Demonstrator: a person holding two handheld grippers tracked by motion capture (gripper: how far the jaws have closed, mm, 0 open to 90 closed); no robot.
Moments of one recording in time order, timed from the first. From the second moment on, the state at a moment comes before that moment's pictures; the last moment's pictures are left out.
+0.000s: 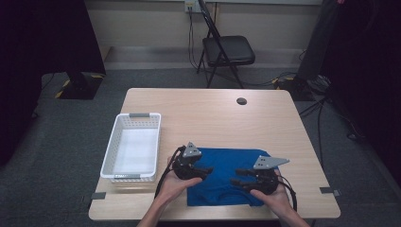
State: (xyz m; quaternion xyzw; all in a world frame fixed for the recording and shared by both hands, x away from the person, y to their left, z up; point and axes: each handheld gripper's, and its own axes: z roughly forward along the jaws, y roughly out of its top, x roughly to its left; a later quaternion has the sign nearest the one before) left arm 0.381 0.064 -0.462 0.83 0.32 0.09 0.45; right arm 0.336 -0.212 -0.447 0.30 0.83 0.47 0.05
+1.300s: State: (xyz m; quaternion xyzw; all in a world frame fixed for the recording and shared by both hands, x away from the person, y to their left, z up) left arm 0.374 0.052 -0.494 0.86 0.30 0.11 0.41; right arm 0.325 -0.202 -0.491 0.31 0.85 0.42 0.06
